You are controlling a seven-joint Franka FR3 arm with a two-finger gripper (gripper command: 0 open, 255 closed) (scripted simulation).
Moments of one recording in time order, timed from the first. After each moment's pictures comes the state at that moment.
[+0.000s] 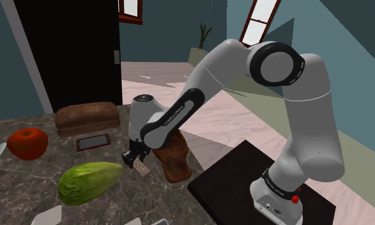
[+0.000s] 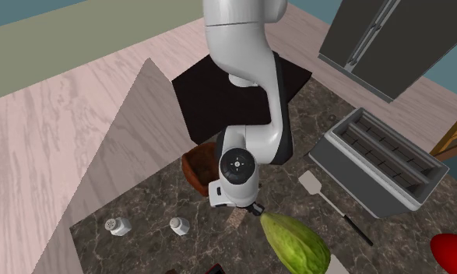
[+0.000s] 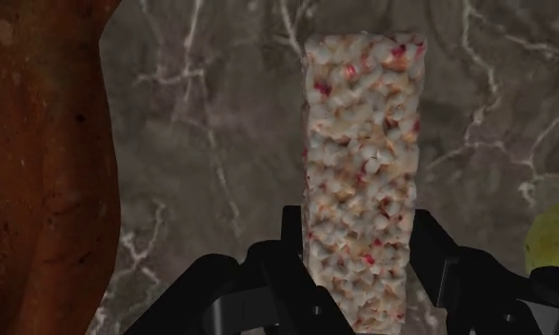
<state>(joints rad) 0.40 0.65 0.24 -1.99 -0.08 2.64 0.59</state>
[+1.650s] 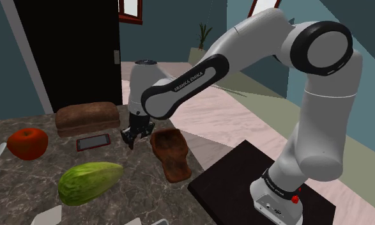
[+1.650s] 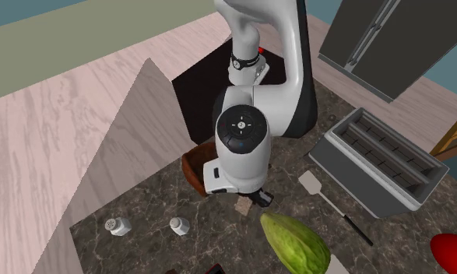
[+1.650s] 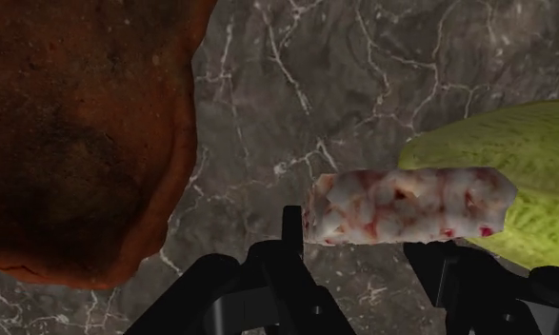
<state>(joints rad) 0.34 0.38 0.31 -2.02 0.00 2.40 0.56</state>
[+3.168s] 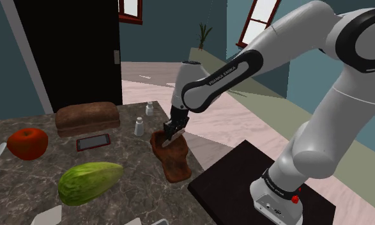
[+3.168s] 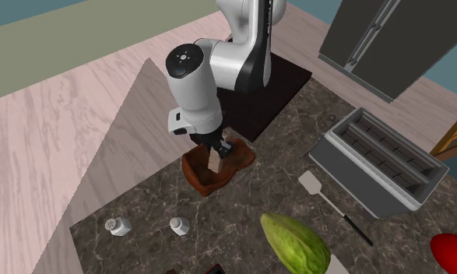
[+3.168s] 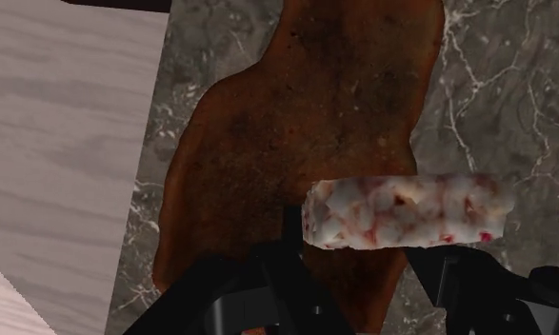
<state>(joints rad) 0.17 0.06 0.26 -2.44 0.16 2.49 0.24</state>
